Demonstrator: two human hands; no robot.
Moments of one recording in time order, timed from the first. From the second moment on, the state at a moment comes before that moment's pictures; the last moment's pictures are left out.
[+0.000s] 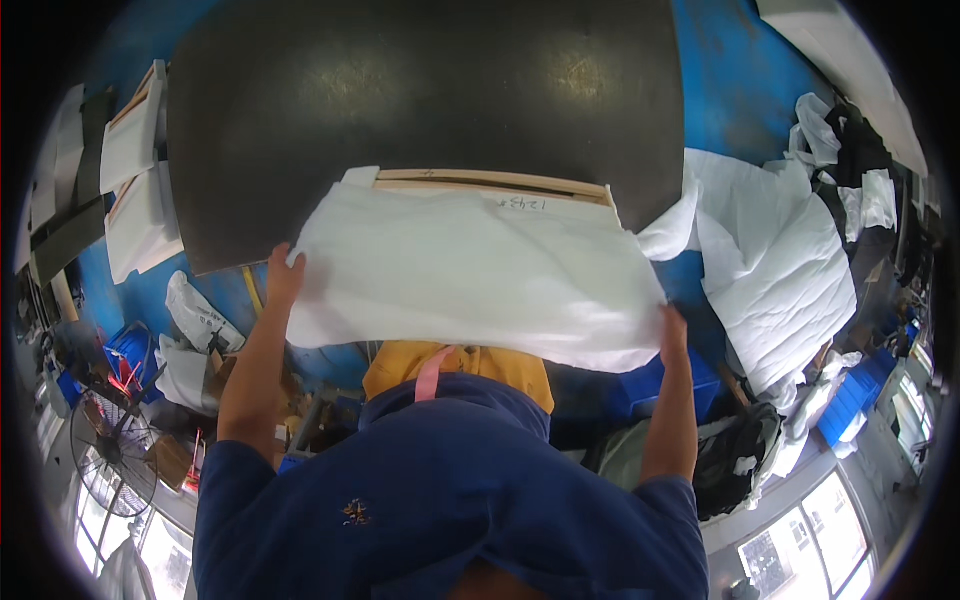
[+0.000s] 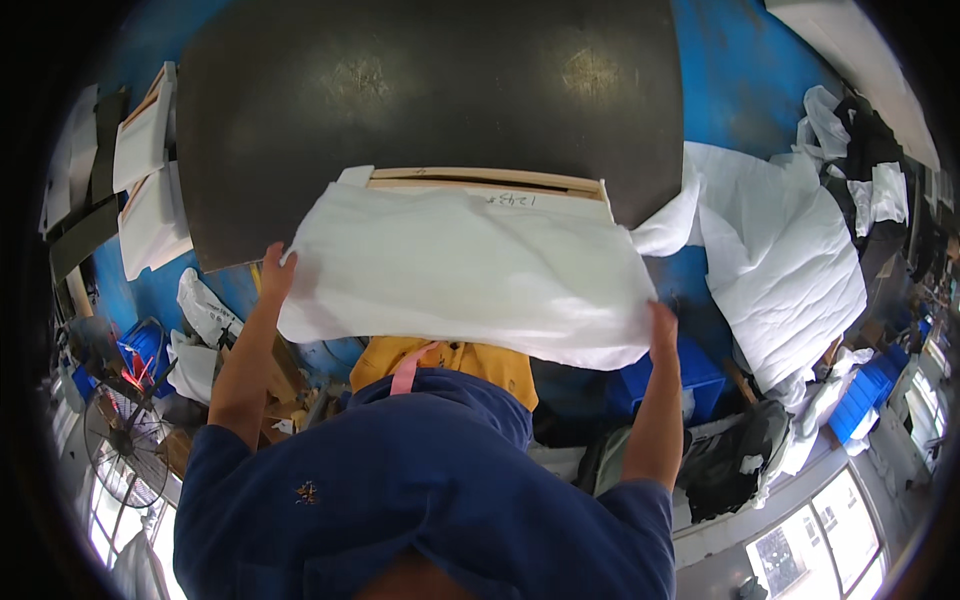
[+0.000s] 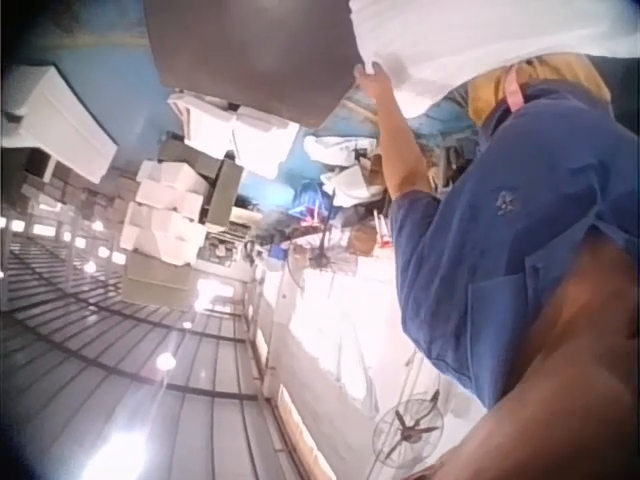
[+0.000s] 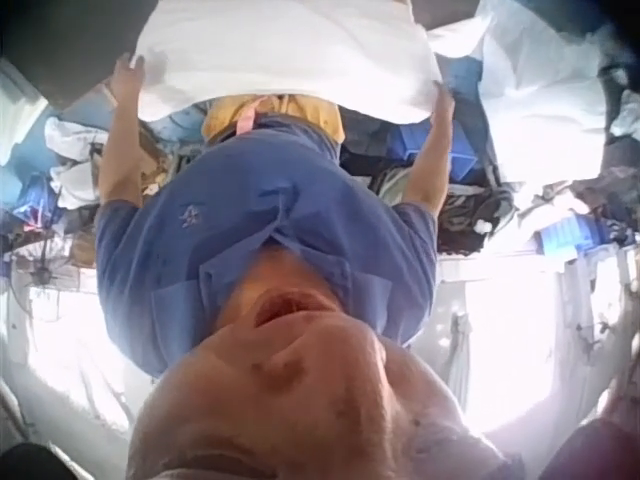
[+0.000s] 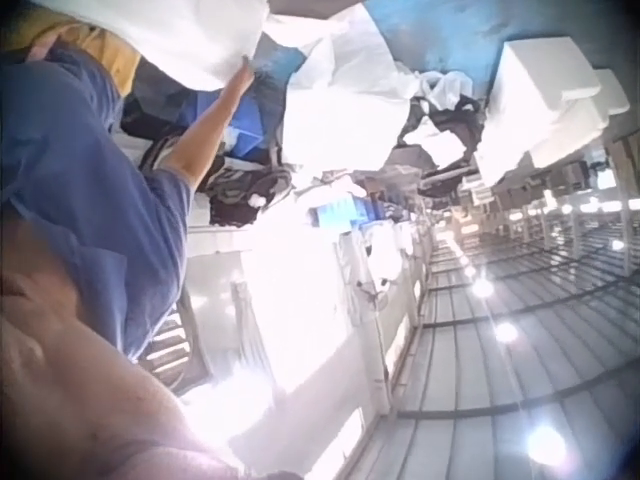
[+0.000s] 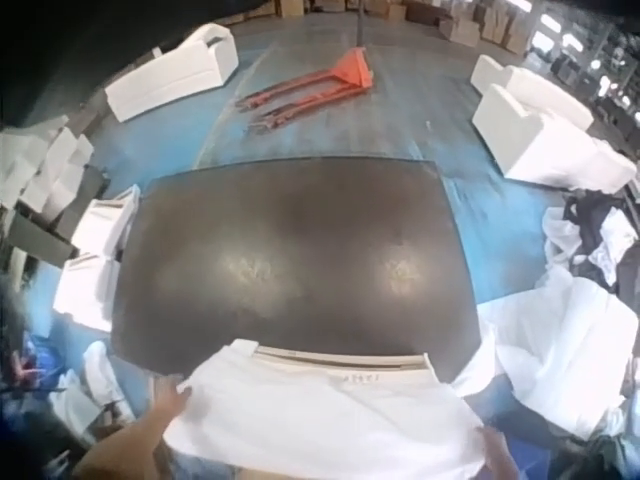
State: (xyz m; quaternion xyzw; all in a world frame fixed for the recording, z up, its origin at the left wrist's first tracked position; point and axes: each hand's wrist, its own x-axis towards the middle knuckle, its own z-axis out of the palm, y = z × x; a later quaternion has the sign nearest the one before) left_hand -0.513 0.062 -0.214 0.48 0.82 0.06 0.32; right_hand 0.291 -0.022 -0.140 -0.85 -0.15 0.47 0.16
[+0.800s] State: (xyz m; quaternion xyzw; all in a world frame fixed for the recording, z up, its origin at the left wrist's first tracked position) left_hand -0.584 -0.023 -0.212 0.42 0.83 -0.27 0.23; right_hand 0.290 0.003 -0.255 -0.89 -0.34 0.30 0.00
